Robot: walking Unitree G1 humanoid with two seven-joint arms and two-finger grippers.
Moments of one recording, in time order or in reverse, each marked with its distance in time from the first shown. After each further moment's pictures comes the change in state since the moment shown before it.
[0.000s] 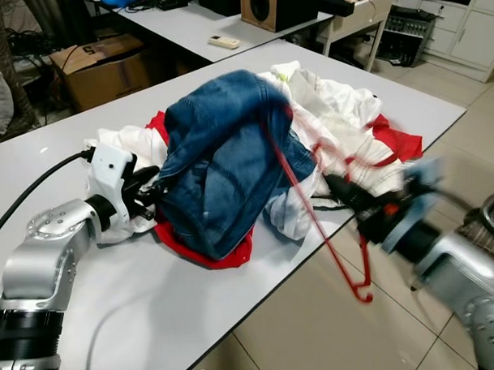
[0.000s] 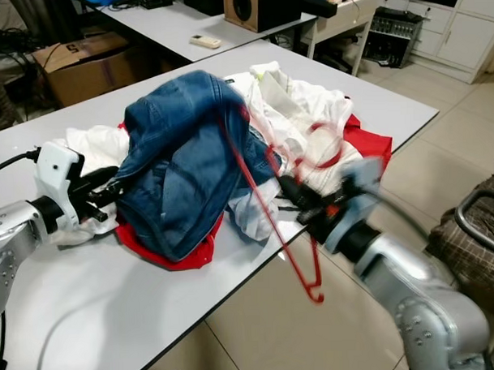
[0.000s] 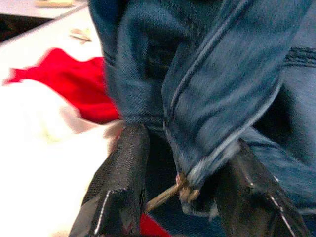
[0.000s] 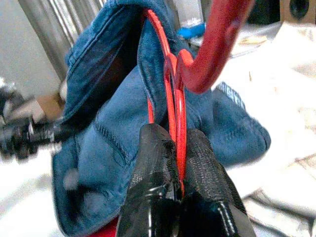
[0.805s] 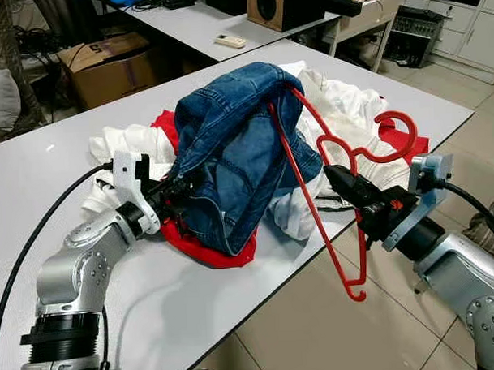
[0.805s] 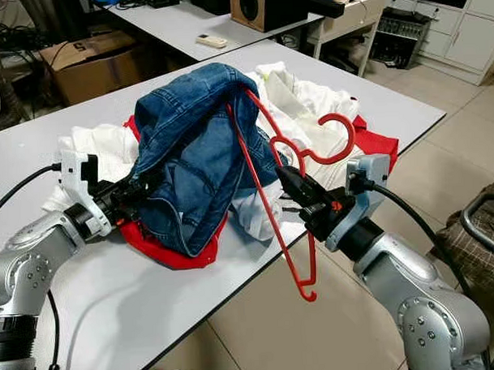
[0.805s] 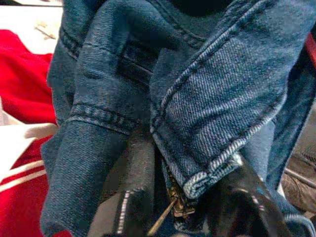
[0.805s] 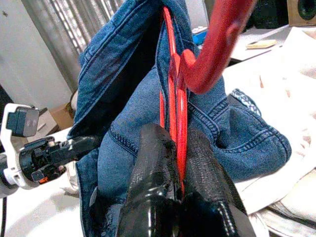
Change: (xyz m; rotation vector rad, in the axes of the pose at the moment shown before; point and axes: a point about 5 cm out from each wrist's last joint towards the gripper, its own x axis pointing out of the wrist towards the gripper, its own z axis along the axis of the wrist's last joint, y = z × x) left arm 0.023 -0.025 -0.009 -0.324 -0.158 -0.081; right arm 0.001 0.002 0.000 0.039 -0.019 0.011
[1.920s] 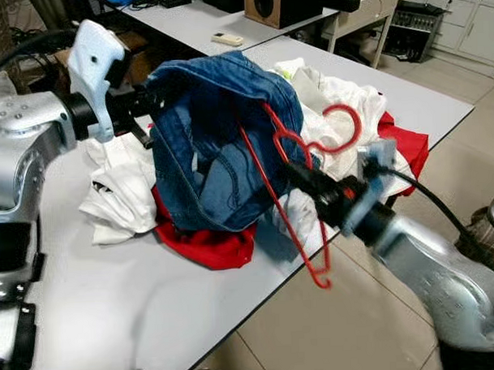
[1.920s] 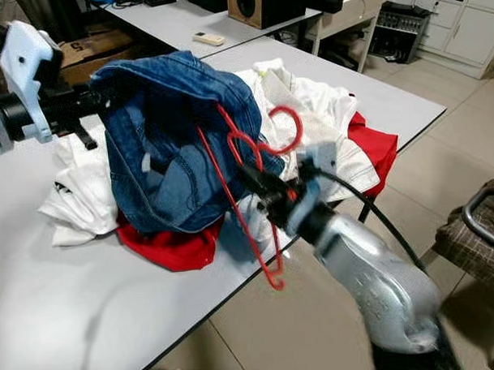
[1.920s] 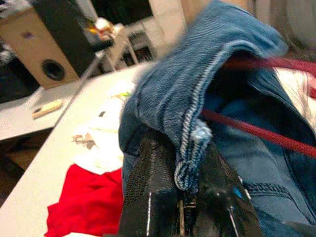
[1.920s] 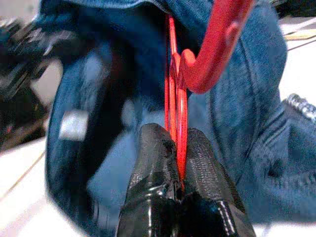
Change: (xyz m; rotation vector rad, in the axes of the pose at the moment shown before) left arm 0.004 -0.020 0.150 0.715 0.089 -0.160; right arm 0.054 0.022 -0.006 0.023 0.018 0.083
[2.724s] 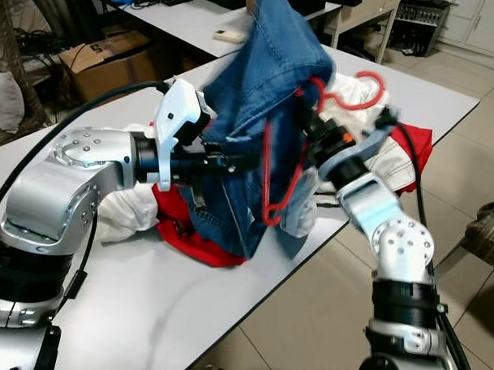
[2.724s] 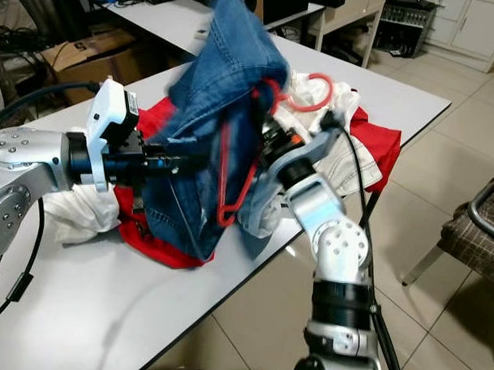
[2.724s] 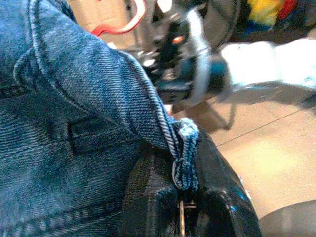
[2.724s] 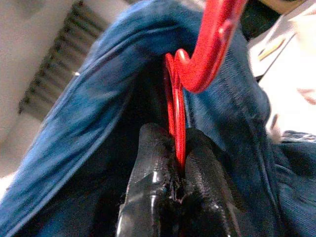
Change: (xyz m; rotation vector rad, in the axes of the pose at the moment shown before) left arm 0.027 -0.084 0.000 -0.123 -0.097 -0.501; right arm 0.050 -0.027 0.016 0.575 -0.347 -0.099
